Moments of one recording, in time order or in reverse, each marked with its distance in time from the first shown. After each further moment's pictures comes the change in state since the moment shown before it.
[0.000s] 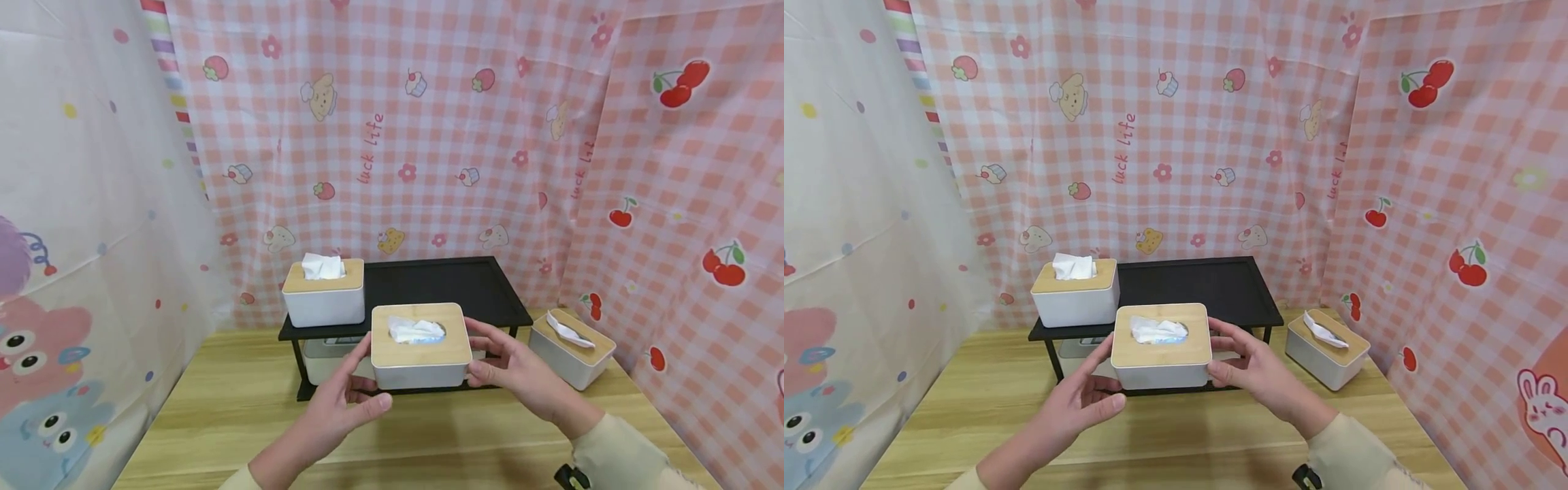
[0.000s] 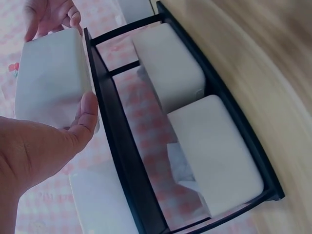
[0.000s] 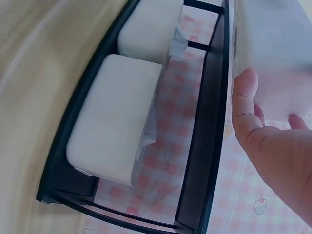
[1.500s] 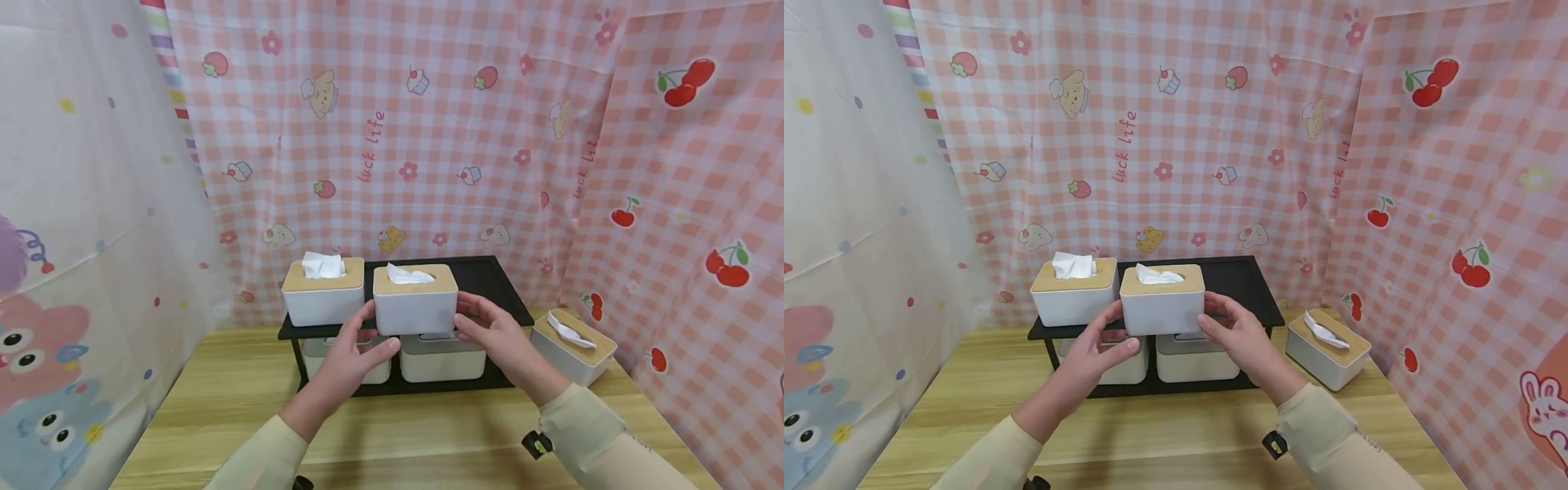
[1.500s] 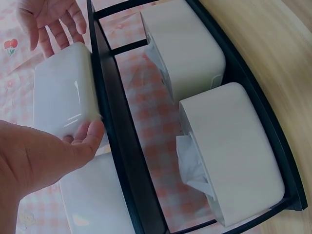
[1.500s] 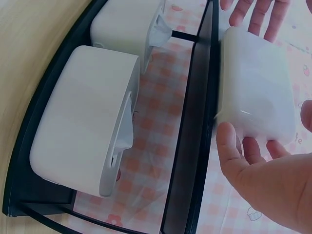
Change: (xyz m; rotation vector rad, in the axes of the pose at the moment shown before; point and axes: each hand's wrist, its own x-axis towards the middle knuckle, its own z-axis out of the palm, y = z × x) left_hand 0.056 0.010 -0.004 -0.054 0.074 -0.038; right_hand 0.049 -0.015 0.006 -0.065 0.266 0.051
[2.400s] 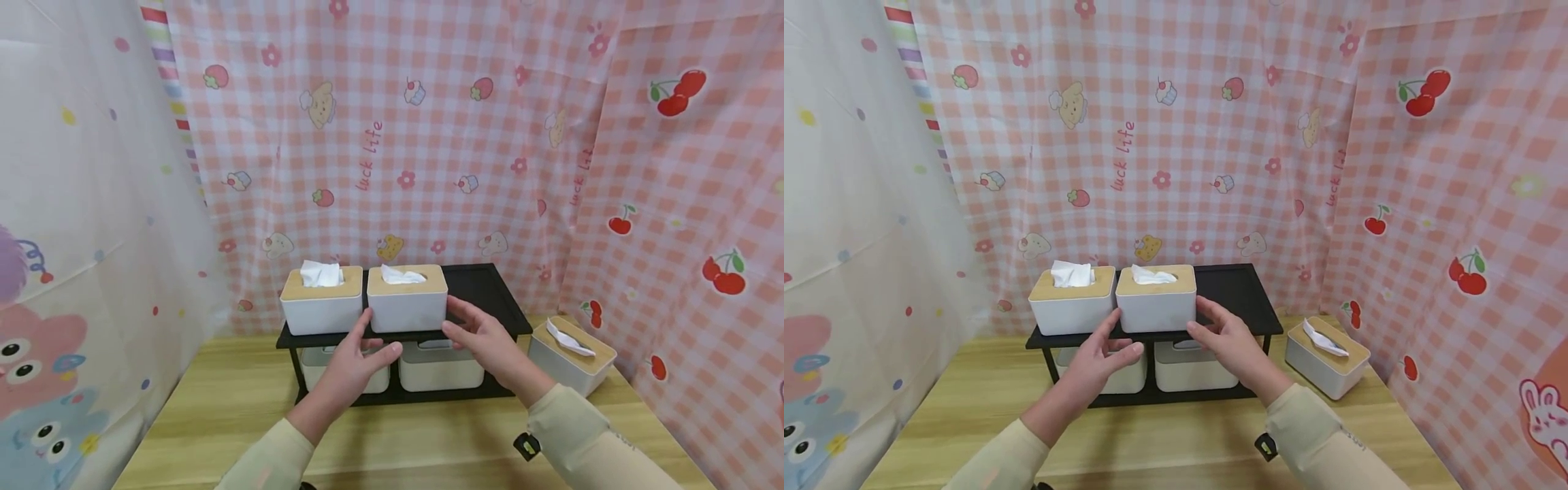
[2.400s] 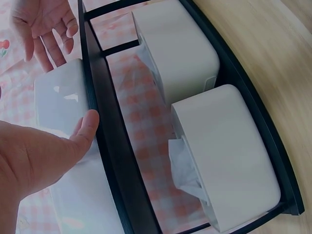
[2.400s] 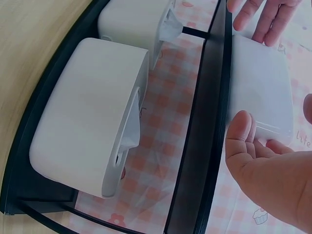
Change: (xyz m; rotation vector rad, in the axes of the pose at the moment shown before) left_hand 0.011 -0.004 0.006 0.061 0.038 -0.057; right_hand 0.013 0.000 0.006 -0.077 -0.043 -0.047
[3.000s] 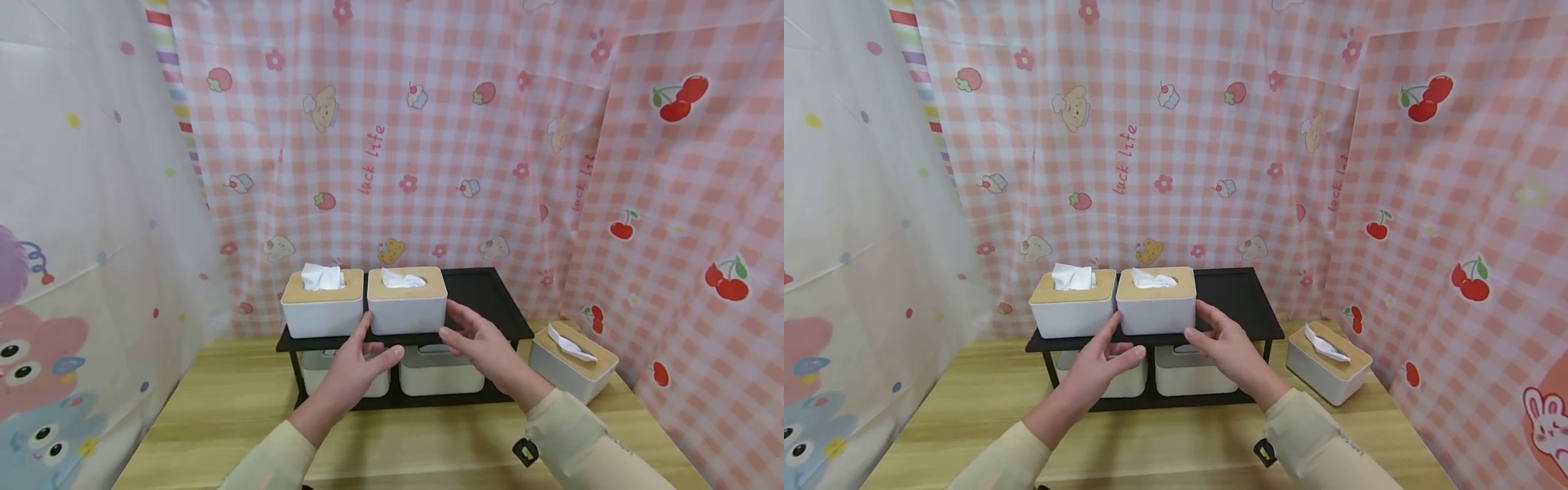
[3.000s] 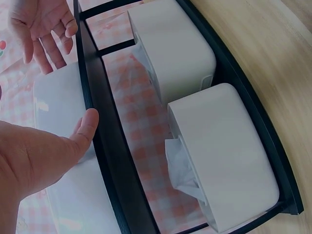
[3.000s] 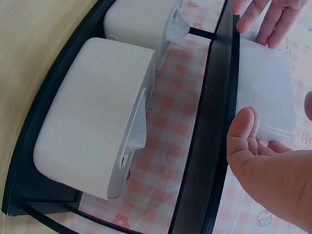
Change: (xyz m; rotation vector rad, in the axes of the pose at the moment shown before) left_hand 0.003 -0.003 0.001 0.008 0.003 0.009; right_hand 0.004 0.006 0.005 -0.015 0.004 0.025
